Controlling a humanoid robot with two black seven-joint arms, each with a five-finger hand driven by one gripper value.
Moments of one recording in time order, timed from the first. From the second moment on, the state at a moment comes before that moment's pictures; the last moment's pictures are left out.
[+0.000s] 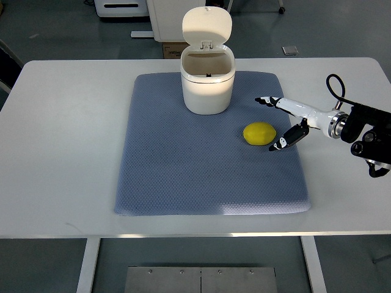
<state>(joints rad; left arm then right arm) -0.02 0.00 -0.06 -0.22 -0.08 0.13 -0.24 1.28 -0.49 -0.43 1.05 -0.64 -0.17 0.32</state>
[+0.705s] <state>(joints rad) -0.02 0.00 -0.06 -0.22 -0.08 0.13 -0.24 1.28 -0.44 -0.48 1.05 -0.64 -0.20 0.27</state>
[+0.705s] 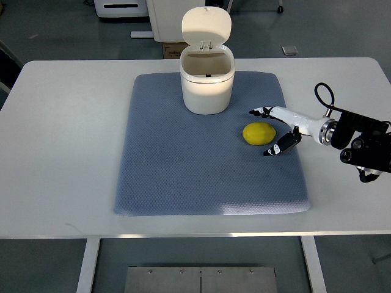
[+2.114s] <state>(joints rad) -0.02 0.00 -0.06 -0.22 -0.08 0.13 -0.24 1.34 -0.47 -0.48 1.05 -0.54 -0.18 0.22</state>
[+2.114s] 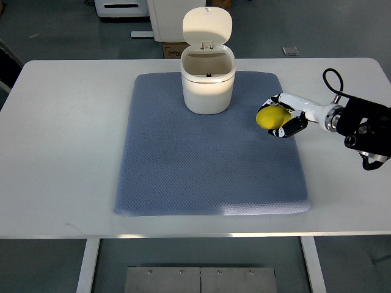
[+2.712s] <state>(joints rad) -0.02 0.00 -0.06 -0.22 -0.08 0.13 -0.24 1.34 -0.59 -0.30 0.73 -0.30 0.11 0.24</state>
